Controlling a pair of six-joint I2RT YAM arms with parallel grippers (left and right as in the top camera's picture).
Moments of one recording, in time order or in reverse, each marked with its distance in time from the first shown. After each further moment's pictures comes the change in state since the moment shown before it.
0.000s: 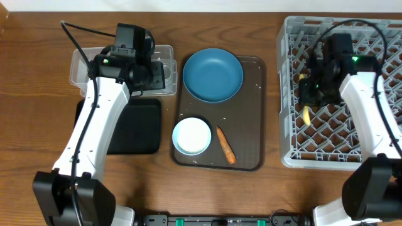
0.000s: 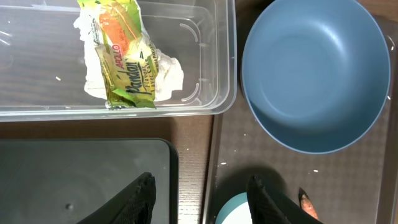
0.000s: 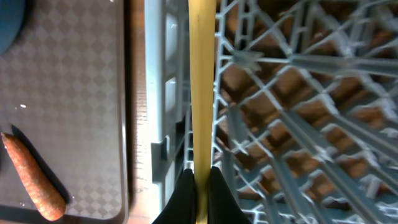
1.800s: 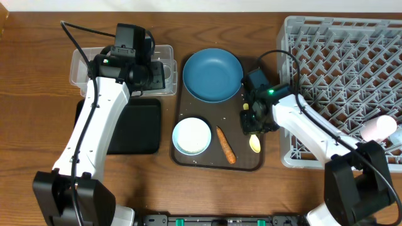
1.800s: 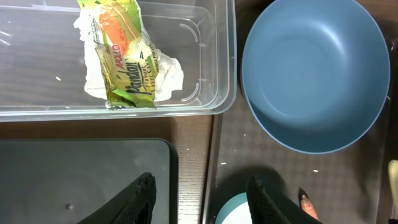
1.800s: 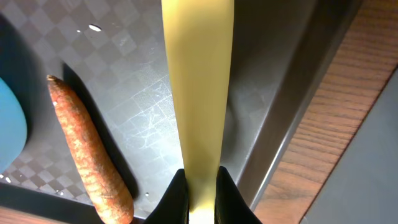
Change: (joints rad) left arm 0.000 0.000 0.000 0.000 0.000 0.000; right arm 0.467 0.031 -0.238 0.192 0.023 0.311
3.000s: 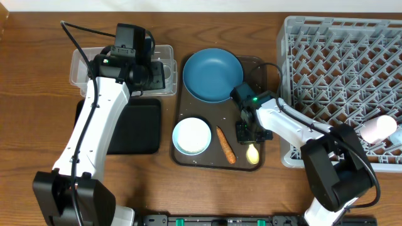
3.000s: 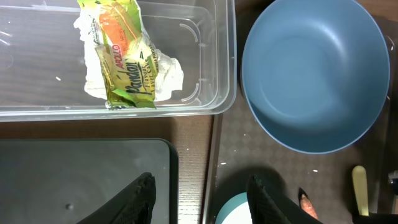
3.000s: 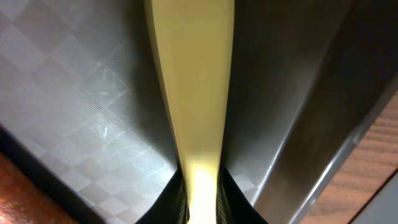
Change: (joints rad) left arm 0.000 0.000 0.000 0.000 0.000 0.000; right arm 0.066 0.134 -0.063 0.058 0.056 0.137
